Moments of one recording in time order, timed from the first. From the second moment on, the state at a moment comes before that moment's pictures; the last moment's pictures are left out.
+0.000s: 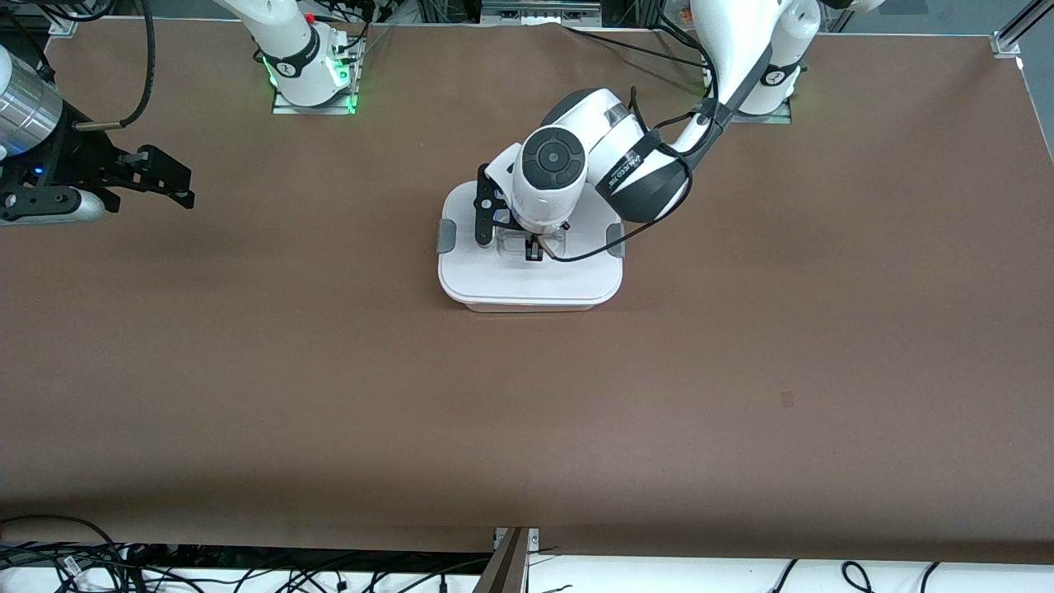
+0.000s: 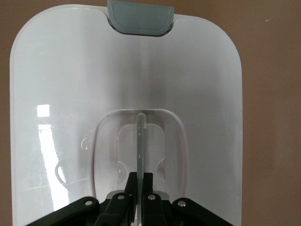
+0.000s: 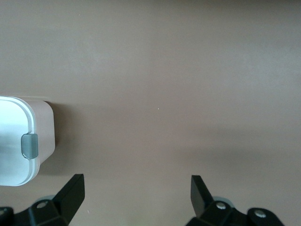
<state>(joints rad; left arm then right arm) -0.52 0.63 -0.31 -1.37 -0.03 1.89 0.80 0.23 0.08 -0.12 -1.47 0.02 1.52 0.06</state>
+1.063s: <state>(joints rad) -0.52 0.64 -0.31 -1.38 -0.03 1.86 0.76 0.23 0.08 -0.12 -1.47 0.02 1.52 0.06</state>
